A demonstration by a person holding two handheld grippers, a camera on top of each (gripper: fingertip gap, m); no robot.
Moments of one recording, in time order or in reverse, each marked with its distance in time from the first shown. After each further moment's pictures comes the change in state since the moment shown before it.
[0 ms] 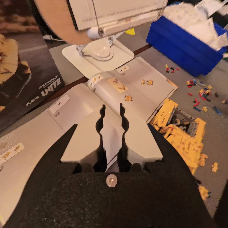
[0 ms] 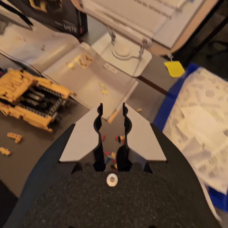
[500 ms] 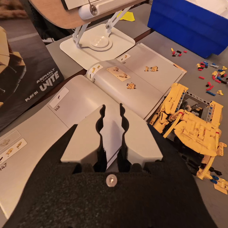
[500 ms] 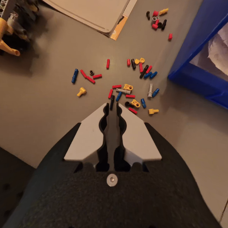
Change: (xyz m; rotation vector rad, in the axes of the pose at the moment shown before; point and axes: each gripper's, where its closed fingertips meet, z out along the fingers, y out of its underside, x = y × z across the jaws) left arm 0.001 0.027 0.002 -0.016 -0.014 0.095; right arm -0.026 0.167 -0.013 -0.303 0.008 0.142
